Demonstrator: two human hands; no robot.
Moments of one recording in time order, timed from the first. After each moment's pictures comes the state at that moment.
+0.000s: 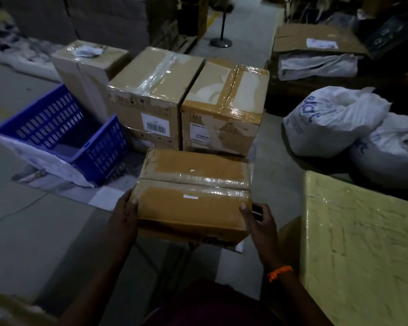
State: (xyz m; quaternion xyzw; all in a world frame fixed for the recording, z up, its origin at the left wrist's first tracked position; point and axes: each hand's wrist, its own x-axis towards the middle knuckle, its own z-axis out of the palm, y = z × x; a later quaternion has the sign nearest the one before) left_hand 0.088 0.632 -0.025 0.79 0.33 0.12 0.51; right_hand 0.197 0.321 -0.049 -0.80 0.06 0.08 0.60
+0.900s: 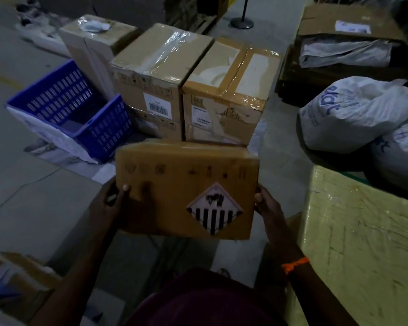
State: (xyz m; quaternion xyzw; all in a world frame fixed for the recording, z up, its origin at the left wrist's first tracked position) left_hand 0.061 0.611 -0.002 0.75 0.36 0.17 0.52; right_hand 0.222 0.275 -0.023 -0.77 -0.10 0.21 0.60
